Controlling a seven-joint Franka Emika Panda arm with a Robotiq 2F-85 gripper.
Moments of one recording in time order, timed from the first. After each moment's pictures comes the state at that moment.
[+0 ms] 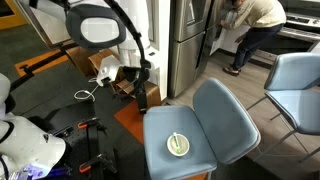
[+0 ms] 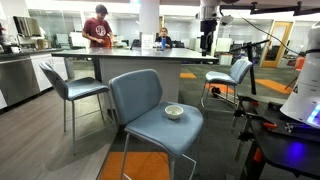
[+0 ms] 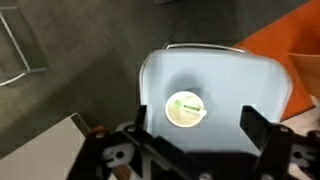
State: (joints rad) arm -0.13 -0.23 -0.01 -2.47 -0.23 2.19 0.19
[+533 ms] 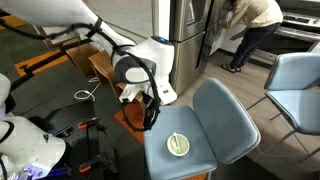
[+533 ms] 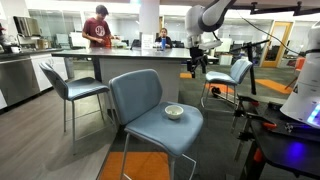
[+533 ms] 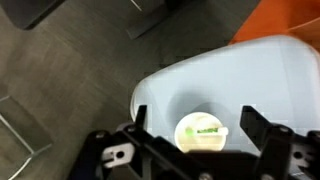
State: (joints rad) arm -0.13 0.16 -0.05 -2.35 -0.11 2.31 0.49
